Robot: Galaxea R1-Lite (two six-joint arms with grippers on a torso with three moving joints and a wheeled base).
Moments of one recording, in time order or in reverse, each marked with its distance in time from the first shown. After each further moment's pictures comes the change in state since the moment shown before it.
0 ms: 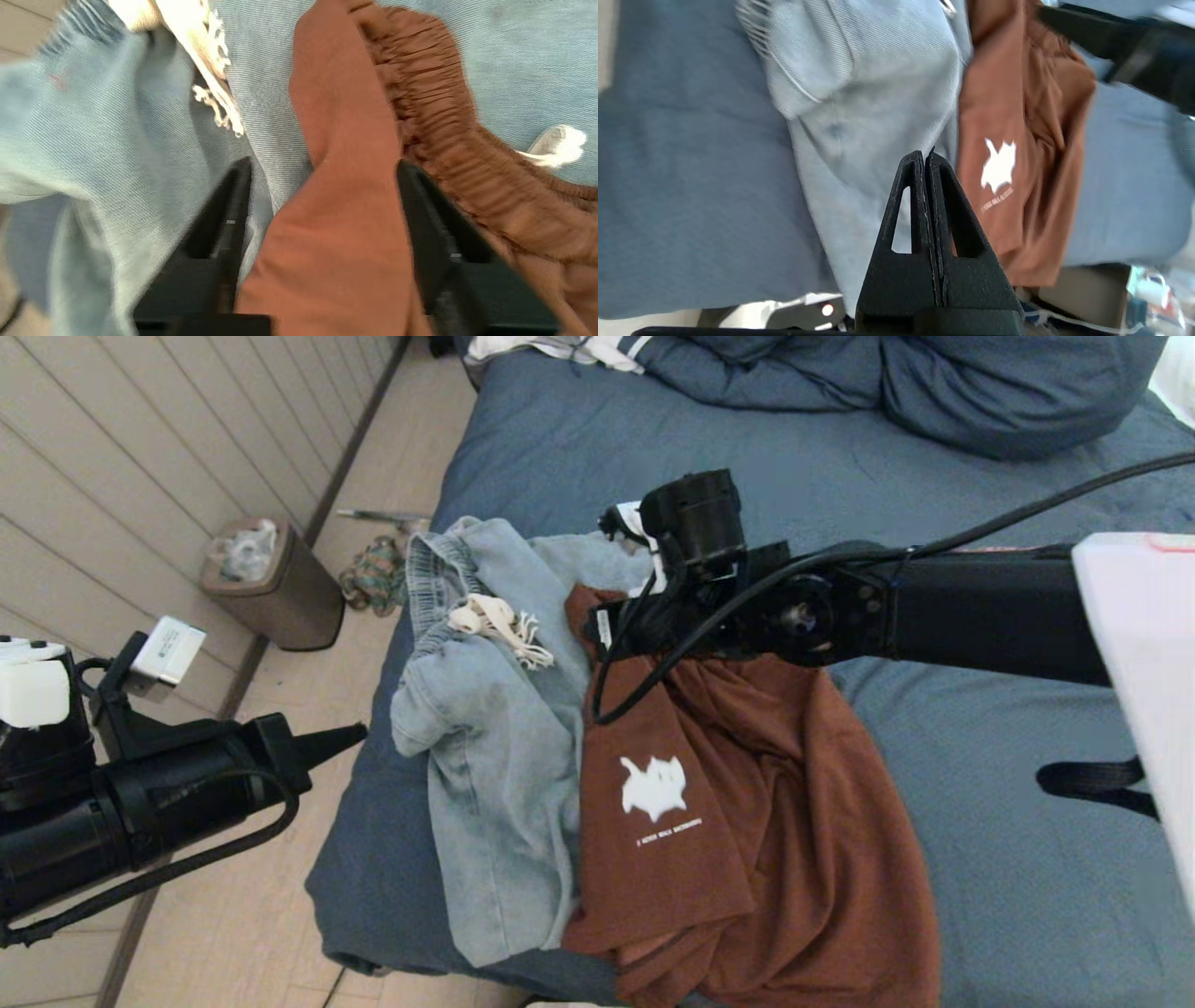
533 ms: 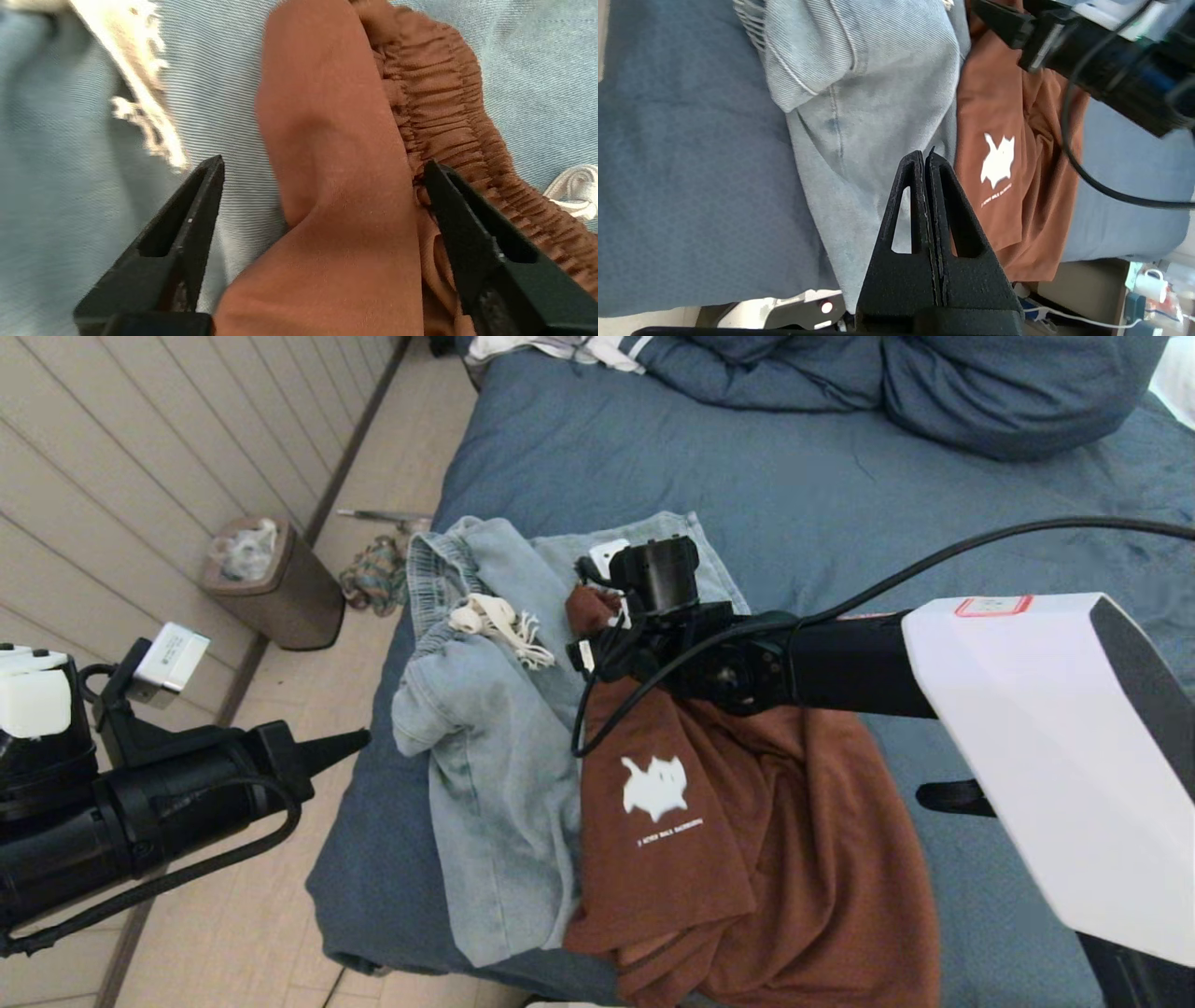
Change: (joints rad) left arm -0.011 -0.001 0.015 -0.014 0.002 0.001; right arm -0.017 0.141 0.000 -0.223 -0.099 -0.123
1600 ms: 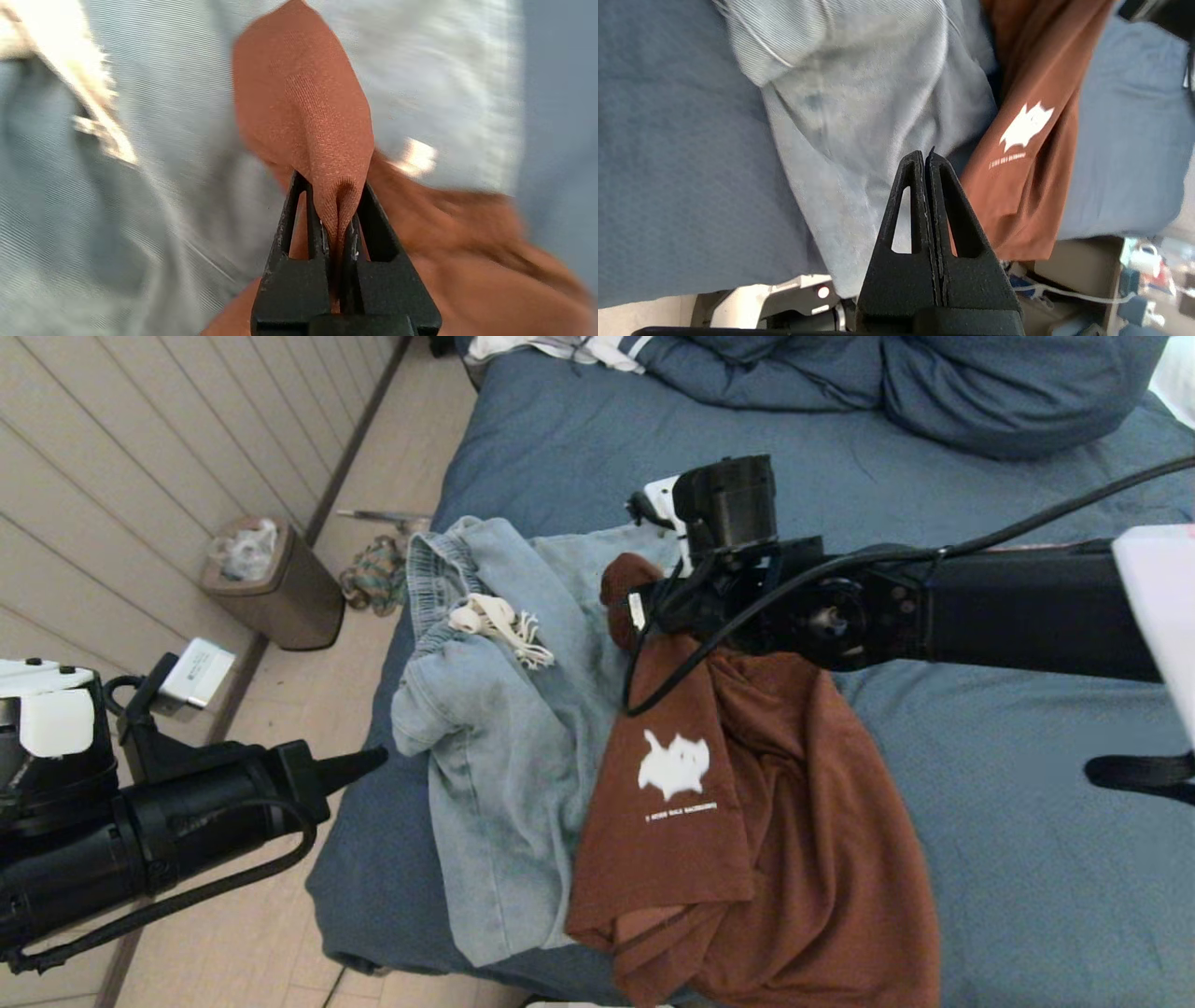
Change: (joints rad) left arm -0.051 0.005 0.021 0.000 -0.001 0.005; right arm -0.025 -0.220 0.124 0.073 -0.101 0.003
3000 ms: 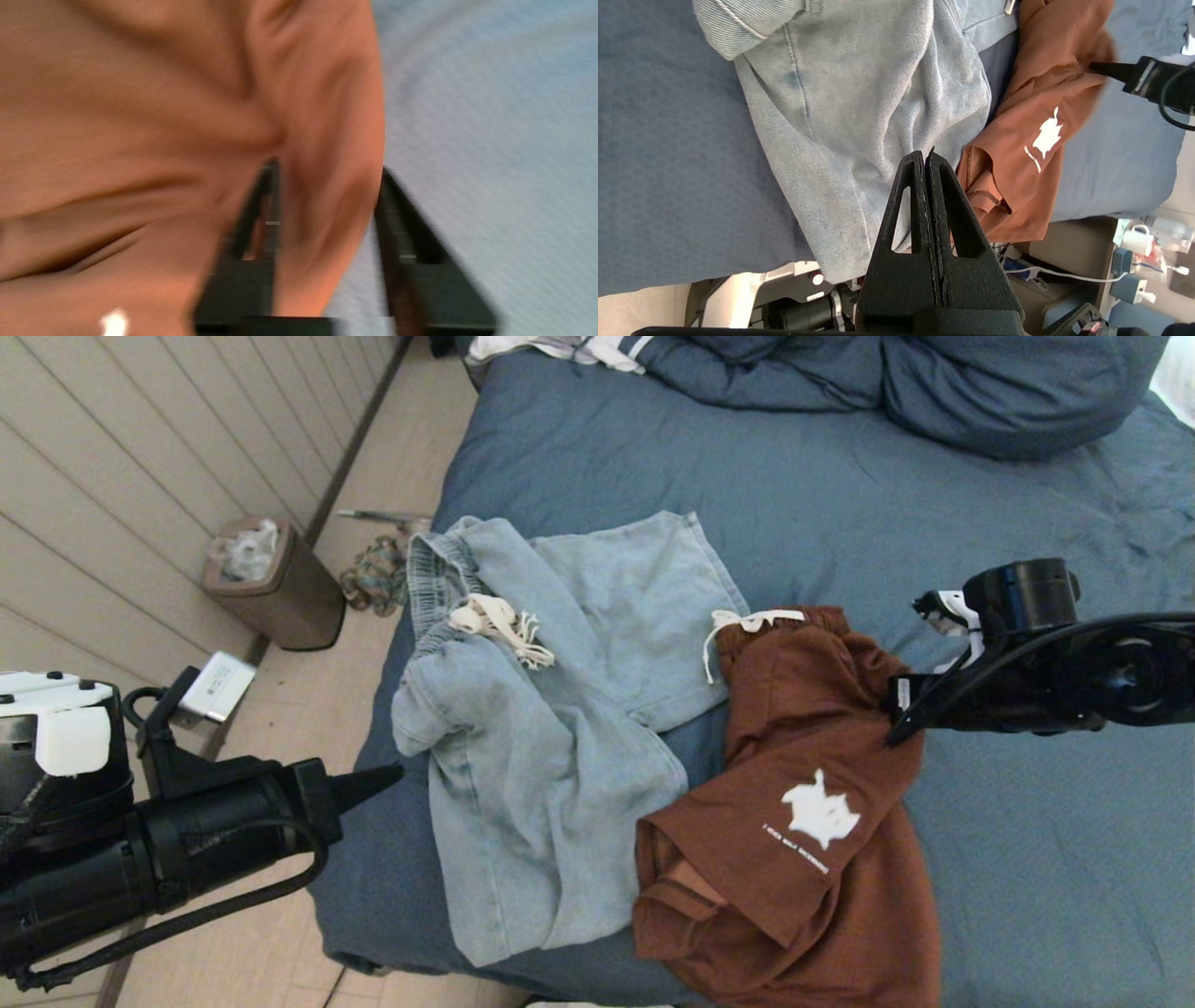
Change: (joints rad) left arm -0.043 0.003 0.016 0.002 -0.001 -0.003; right arm -0.585 -0.273 0.638 -0.003 0.300 0.121
